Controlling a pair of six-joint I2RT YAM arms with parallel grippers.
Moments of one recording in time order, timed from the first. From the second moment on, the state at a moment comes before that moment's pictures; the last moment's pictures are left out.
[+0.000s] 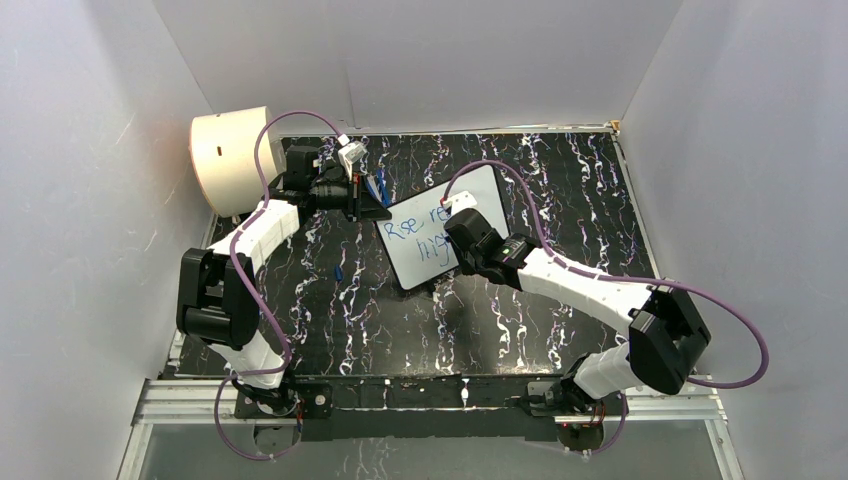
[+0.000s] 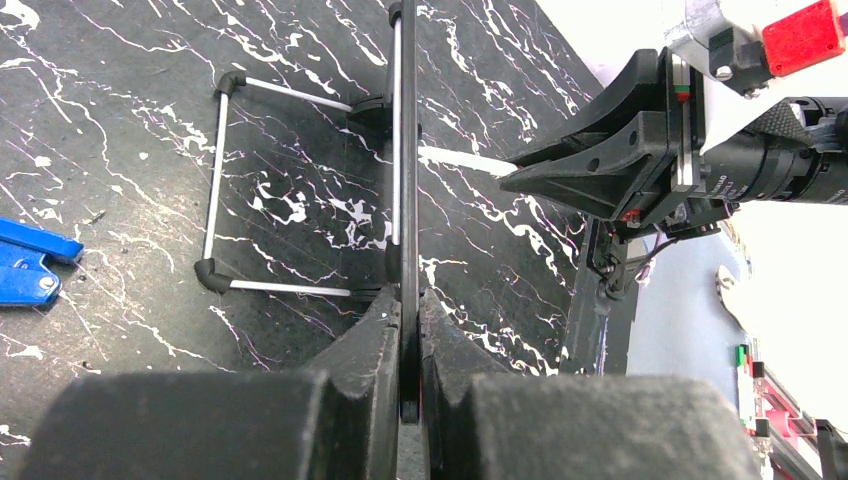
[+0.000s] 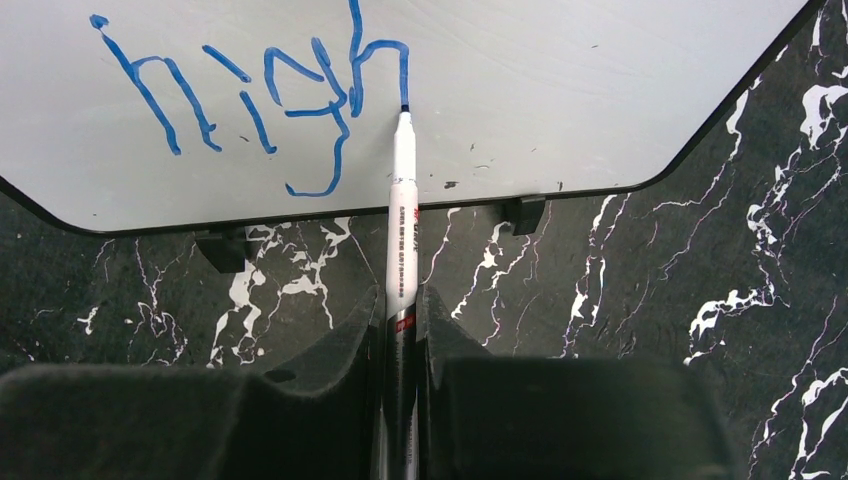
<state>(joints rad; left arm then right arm) -0.20 1.65 1.16 -0.17 1.07 -0.07 0.87 1.41 1.00 -0.47 0.38 0.26</state>
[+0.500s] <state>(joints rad) -0.20 1.65 1.16 -0.18 1.07 -0.07 0.87 1.41 1.00 -0.48 0.38 0.25</state>
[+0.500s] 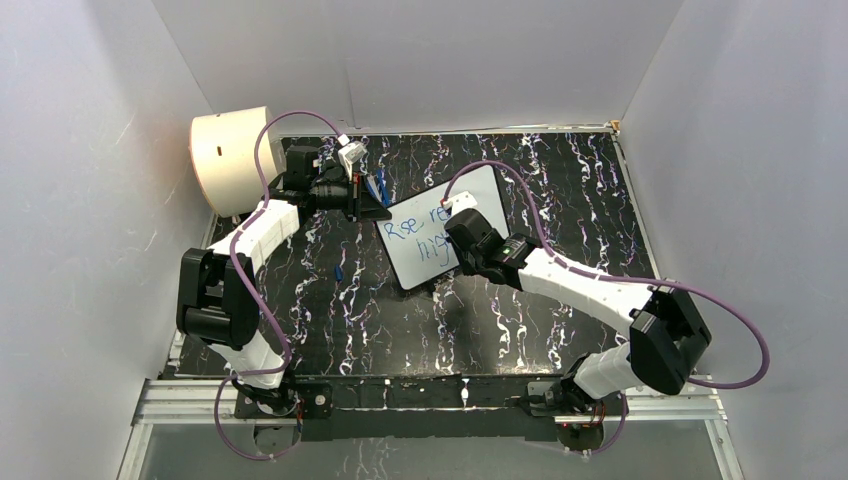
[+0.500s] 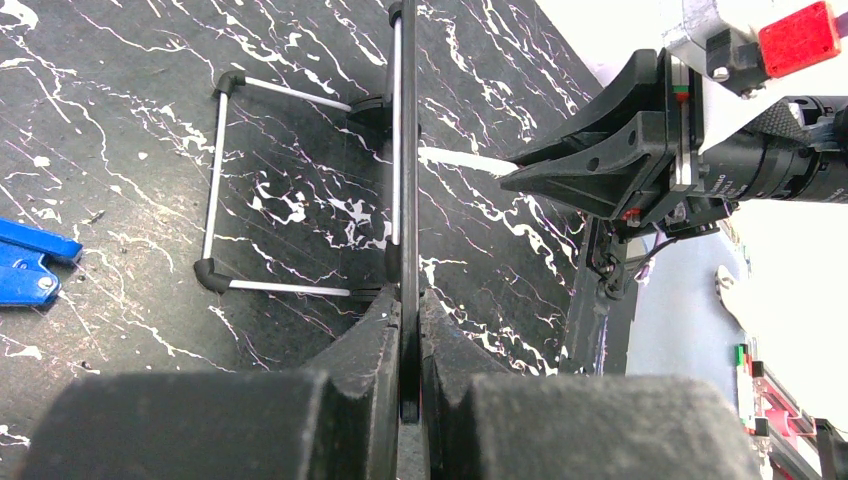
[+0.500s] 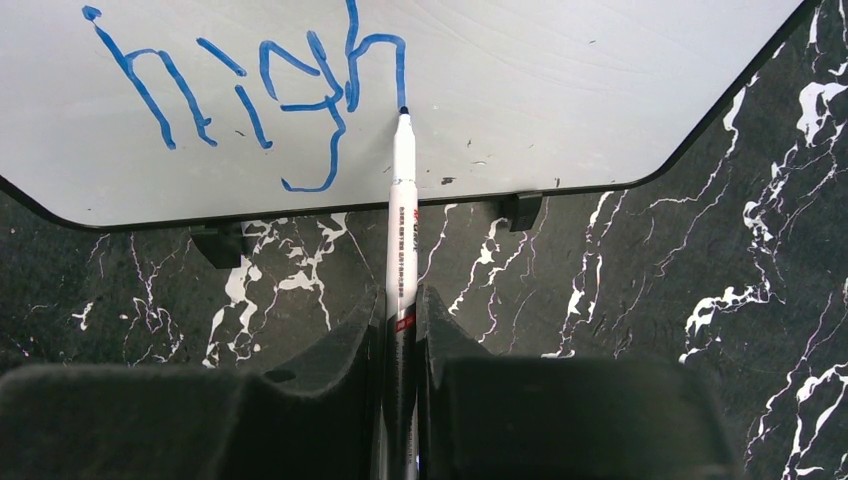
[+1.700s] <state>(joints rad) -0.20 1.65 1.16 -0.18 1.07 -0.07 0.84 1.35 0.98 -0.43 0.36 0.22</state>
